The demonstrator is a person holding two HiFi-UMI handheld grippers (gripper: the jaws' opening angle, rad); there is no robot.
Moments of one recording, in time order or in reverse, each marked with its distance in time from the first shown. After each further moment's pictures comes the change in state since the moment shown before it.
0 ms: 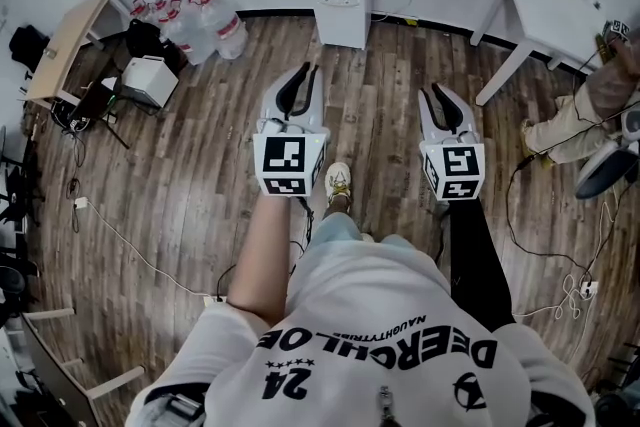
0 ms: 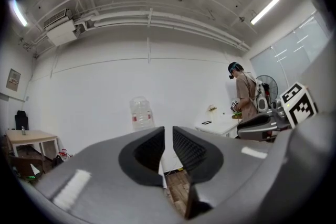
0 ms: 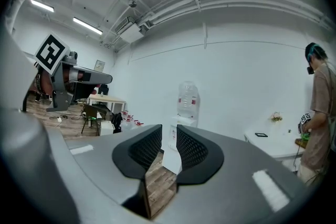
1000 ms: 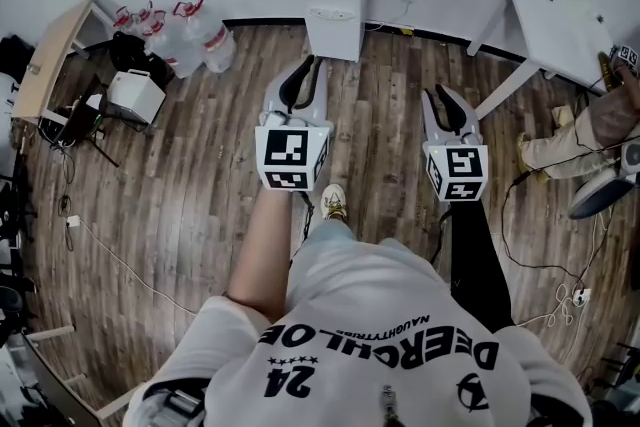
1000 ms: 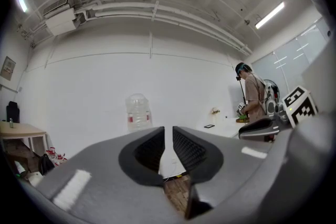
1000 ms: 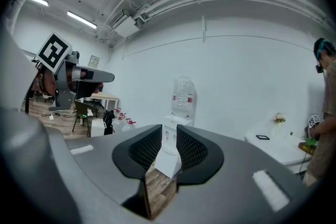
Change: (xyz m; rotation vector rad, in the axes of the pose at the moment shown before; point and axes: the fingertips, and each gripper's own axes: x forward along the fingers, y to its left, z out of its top) left arm 0.127 0.054 -0.008 -0.047 -0.019 -0.044; right arm 0.114 -0.045 0.004 -0.011 0.034 -0.039
